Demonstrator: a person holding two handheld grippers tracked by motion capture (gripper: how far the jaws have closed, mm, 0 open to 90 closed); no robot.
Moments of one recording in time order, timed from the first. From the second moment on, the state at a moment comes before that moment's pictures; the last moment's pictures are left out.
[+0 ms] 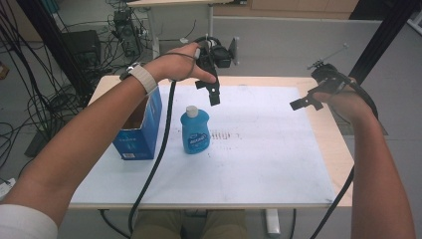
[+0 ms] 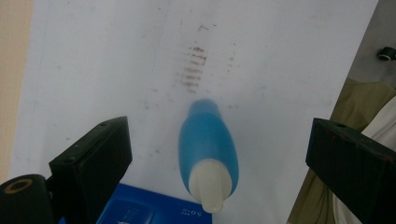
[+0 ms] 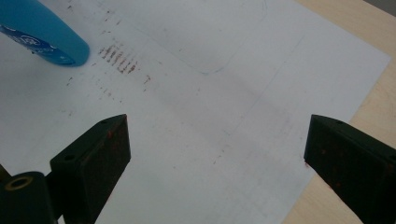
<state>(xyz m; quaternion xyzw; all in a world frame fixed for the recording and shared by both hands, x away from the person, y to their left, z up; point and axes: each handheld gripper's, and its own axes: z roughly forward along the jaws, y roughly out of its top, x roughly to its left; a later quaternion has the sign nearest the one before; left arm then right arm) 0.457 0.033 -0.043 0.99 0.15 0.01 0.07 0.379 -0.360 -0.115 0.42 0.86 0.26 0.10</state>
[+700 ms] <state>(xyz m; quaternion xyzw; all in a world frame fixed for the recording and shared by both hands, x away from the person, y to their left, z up) 0.457 0.047 -0.059 0.98 0.17 0.00 0.07 0.383 -0.355 -0.118 0.42 0.87 0.26 0.09</state>
